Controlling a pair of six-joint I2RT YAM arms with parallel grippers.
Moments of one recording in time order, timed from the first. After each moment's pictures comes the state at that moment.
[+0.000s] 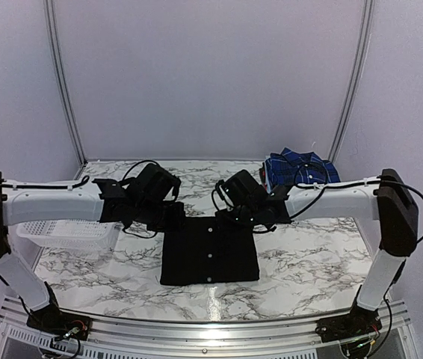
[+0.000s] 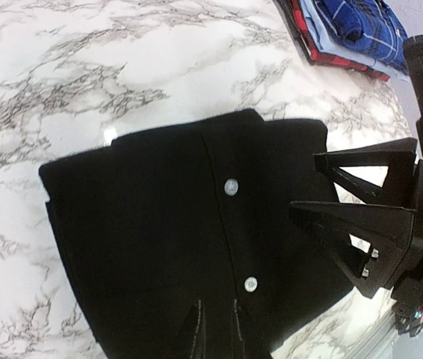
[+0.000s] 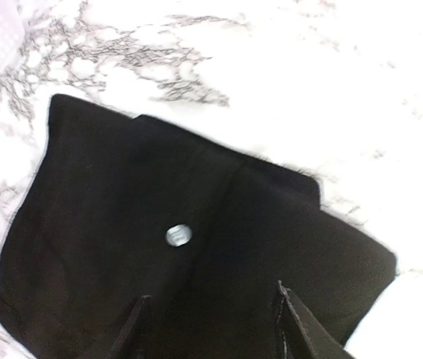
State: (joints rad) left arm -0.92 1.57 1.10 -0.36 -0.07 -0.73; right arm 0.93 1.78 1.22 -0.33 0.18 0.41
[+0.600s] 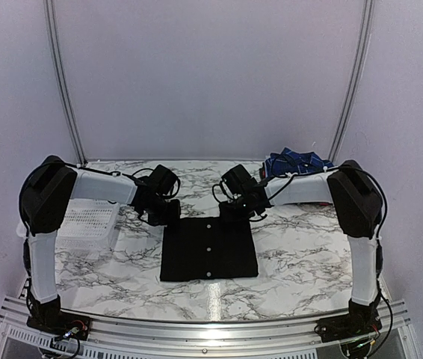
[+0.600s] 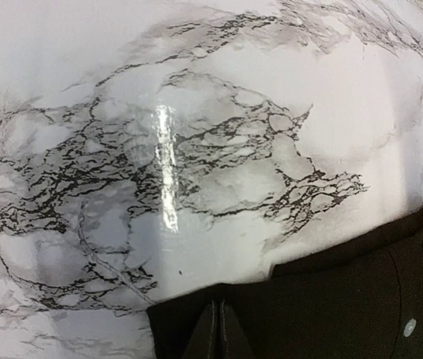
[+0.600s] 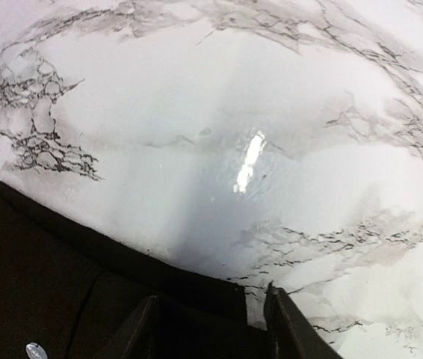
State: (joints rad) left arm -0.67 2.05 1.35 -0.33 -0.01 -0.64; right arm 0.72 2.11 1.45 -0.33 0.11 0.34
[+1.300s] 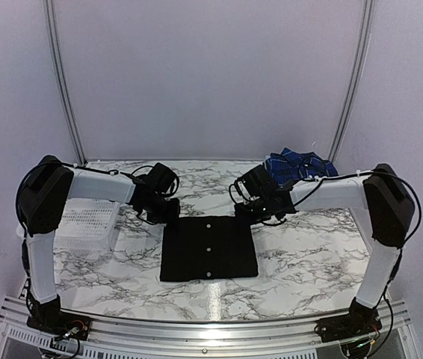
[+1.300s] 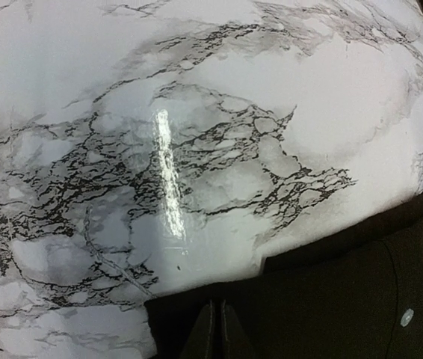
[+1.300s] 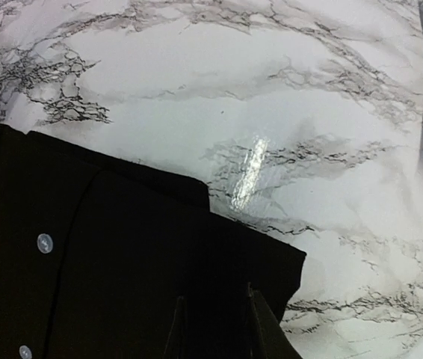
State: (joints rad) left arm -0.65 2.03 1.34 -0.34 -0.01 -0.58; right arm 0.71 1.83 1.20 -0.30 0.11 0.34
